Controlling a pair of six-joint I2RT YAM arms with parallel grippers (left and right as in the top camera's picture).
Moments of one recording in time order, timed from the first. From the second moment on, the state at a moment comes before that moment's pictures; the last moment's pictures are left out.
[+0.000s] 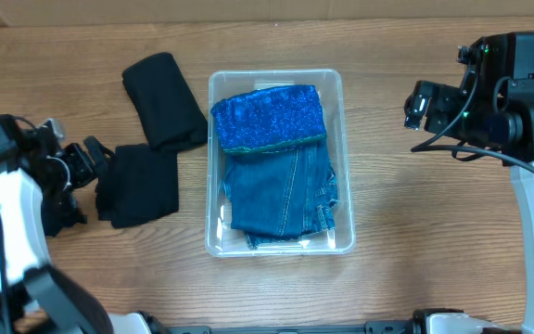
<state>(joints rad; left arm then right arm) 0.53 1.58 1.17 -0.85 0.37 -0.06 0.02 1.44 1.71 -1.28 -0.07 0.25</state>
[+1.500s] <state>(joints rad) 0.53 1.99 1.18 -0.92 0.57 0.13 0.02 1.49 1.71 -1.29 -0.08 0.25</state>
